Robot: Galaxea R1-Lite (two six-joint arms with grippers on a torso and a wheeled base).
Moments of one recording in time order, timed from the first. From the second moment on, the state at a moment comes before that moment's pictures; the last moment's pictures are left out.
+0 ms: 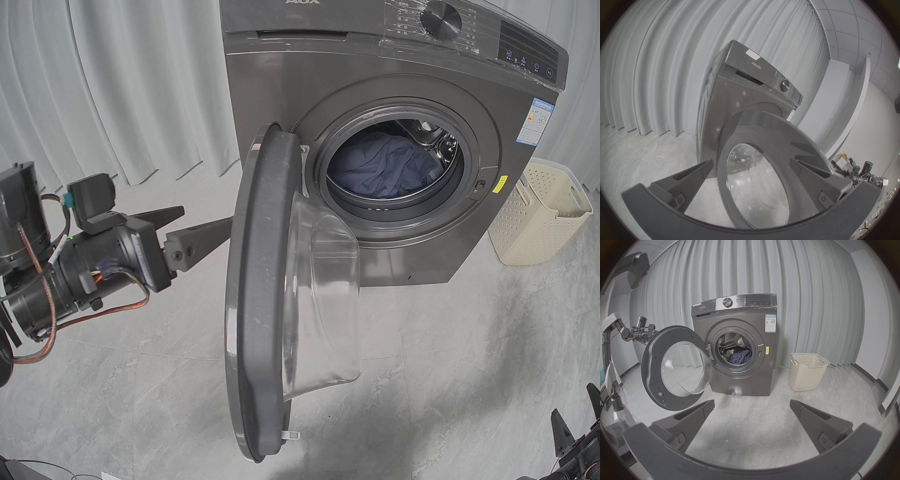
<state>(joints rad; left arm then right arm) -0.49 1.35 -0.74 -0.60 -0.20 -0.15 0.00 0.02 -0.02 0.00 0.05 -0.02</state>
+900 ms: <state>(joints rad) -0.65 1.66 -1.04 -0.61 -0.16 -0.15 0.00 0.02 -0.02 0.00 0.05 -0.02</state>
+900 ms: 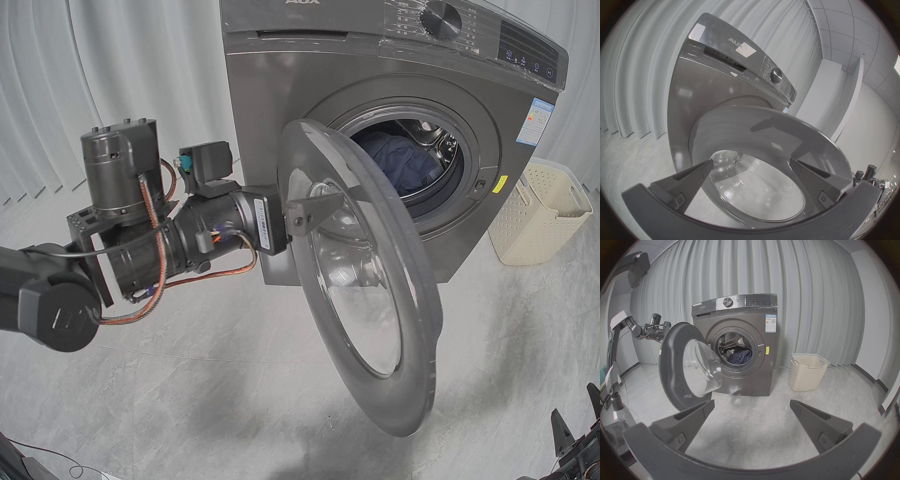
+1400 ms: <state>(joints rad) -0.66 1.82 -1.22 -0.64 -0.16 -0.15 0.00 0.02 -0.02 0.00 0.05 -0.02</state>
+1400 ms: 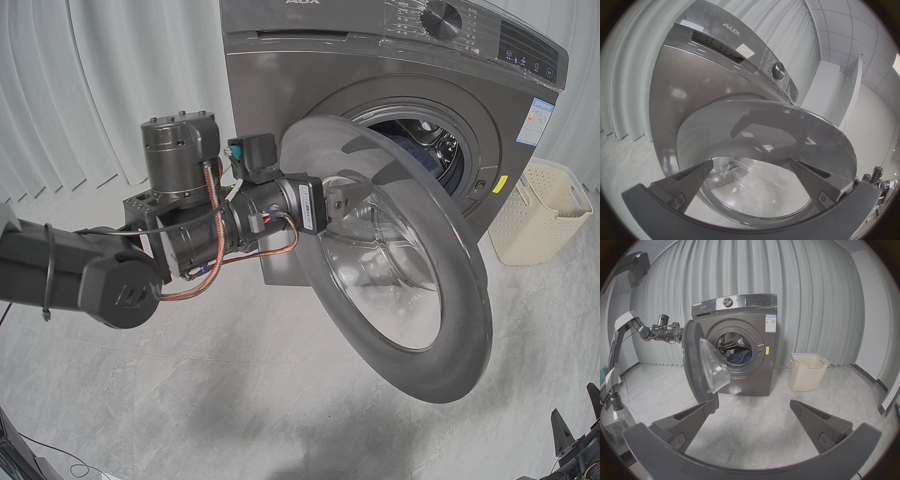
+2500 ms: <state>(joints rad) -0.70 2.02 -1.51 -0.61 -0.05 -0.22 0.00 0.02 -0.02 0.00 0.05 -0.02</state>
